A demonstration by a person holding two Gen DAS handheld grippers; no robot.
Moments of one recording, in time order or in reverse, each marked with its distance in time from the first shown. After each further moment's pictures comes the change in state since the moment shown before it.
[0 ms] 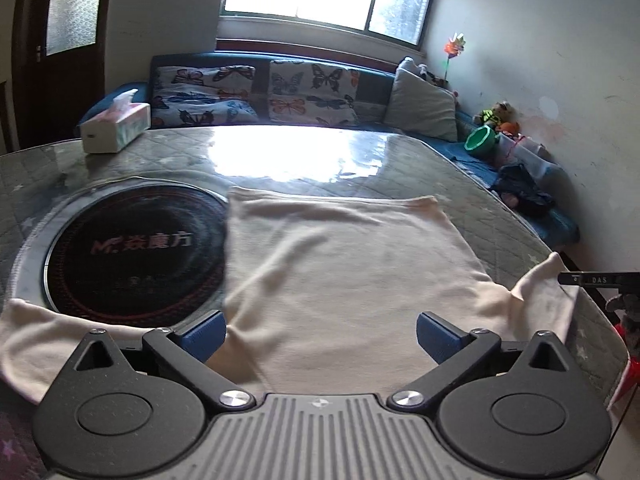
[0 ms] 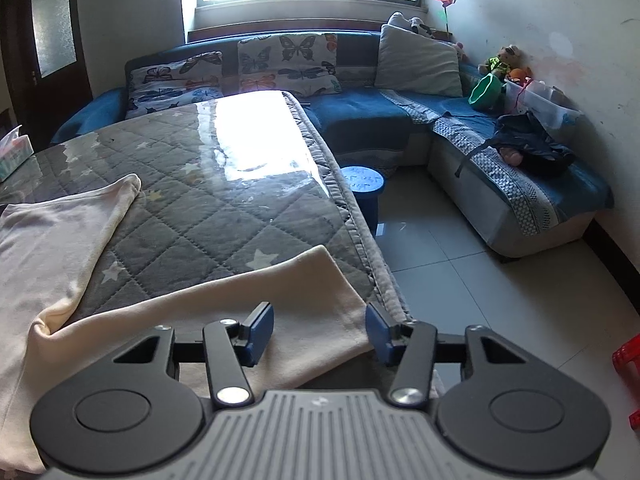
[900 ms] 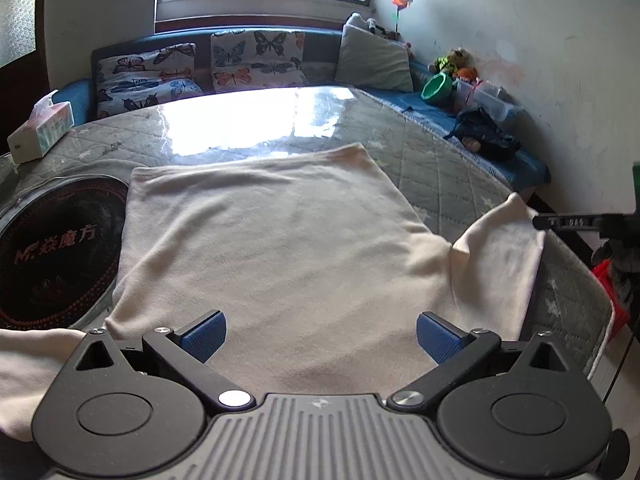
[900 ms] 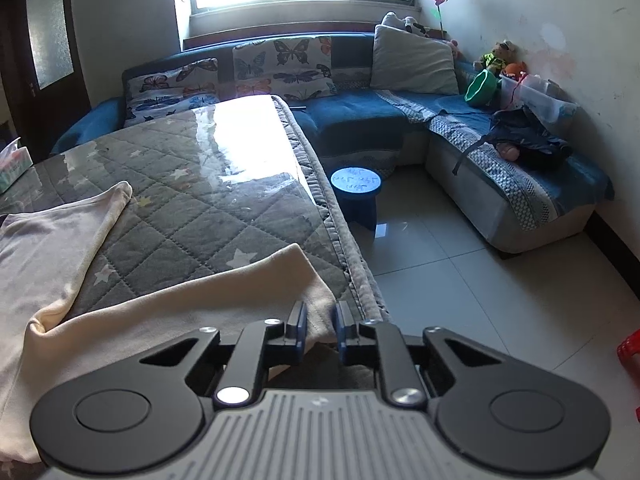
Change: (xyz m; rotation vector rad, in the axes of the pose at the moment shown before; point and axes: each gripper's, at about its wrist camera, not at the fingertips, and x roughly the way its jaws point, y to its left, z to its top) left arm 0.035 -0.065 -0.009 0.142 0.117 -0.060; right arm -0.004 -0.017 -0.006 0.035 -0.017 0.016
